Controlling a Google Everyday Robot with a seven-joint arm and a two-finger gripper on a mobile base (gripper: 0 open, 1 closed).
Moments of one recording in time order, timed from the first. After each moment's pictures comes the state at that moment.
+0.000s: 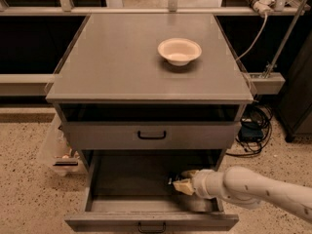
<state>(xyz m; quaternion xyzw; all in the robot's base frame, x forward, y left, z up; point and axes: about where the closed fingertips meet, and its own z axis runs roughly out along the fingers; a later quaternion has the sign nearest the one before) 0.517 -0.116 0.455 -0.35 0.85 0.20 0.35</state>
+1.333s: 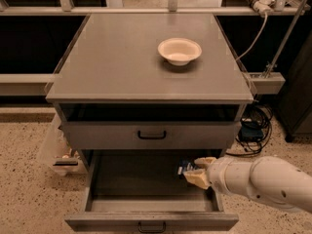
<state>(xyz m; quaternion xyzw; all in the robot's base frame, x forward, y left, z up) 0.466 -0.139 0.618 -0.35 0.85 0.15 0.37</state>
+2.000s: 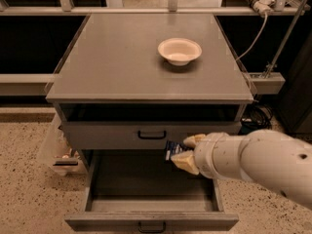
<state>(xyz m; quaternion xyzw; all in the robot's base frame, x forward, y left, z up) 0.448 -0.090 0.751 -0.42 0.82 0.07 0.37</state>
